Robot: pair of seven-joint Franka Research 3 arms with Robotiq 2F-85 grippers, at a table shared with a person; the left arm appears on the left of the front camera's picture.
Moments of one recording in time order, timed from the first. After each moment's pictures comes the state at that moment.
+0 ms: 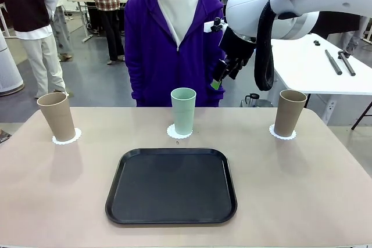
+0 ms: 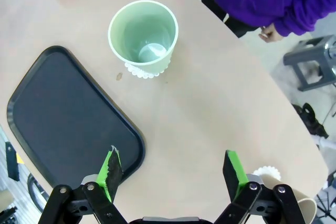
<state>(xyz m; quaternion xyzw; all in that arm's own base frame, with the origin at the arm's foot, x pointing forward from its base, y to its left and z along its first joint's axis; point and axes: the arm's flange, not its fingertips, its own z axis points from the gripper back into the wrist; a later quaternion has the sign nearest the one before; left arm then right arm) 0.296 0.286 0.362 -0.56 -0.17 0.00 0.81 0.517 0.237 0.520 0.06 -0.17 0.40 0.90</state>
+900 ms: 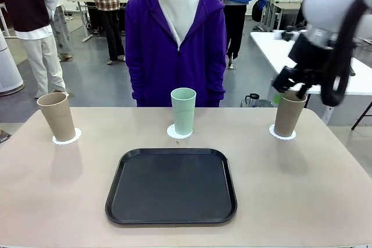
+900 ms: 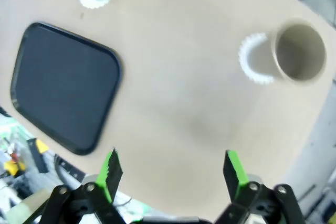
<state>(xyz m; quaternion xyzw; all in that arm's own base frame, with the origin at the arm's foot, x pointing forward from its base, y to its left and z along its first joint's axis) 0.296 0.286 0.362 -0.56 -0.17 0.00 0.81 0.421 0.068 0.524 0.08 -0.10 0.20 0.97</state>
